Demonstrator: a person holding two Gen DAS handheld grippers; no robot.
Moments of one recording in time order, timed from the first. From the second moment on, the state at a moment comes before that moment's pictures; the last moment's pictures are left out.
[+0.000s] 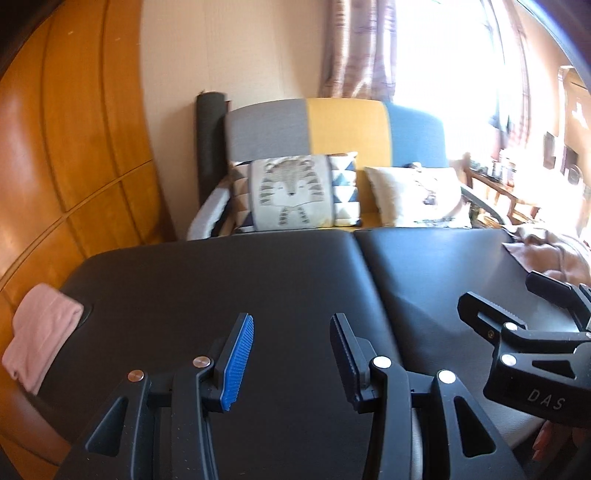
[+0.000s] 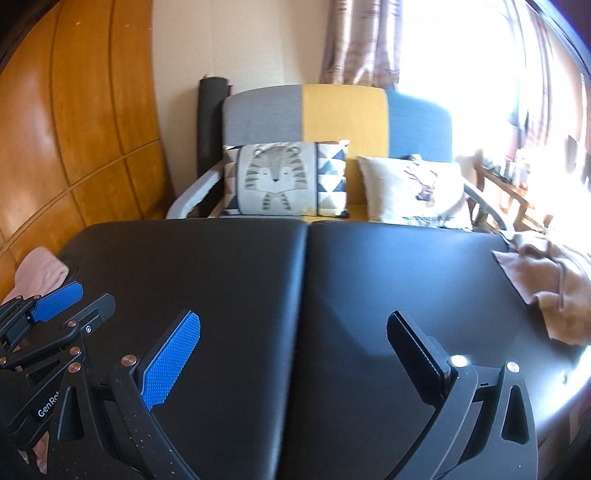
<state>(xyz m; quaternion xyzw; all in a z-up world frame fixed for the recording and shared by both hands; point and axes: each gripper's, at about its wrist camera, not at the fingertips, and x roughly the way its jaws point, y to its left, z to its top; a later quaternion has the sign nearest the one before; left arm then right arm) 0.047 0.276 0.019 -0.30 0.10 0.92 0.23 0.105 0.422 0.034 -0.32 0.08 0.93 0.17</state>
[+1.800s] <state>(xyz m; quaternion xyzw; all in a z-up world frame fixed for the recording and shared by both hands) 0.154 0.490 0.039 -0.25 0.17 0.86 0.41 0.268 0.596 0.041 -0.25 0.16 0.85 0.44</state>
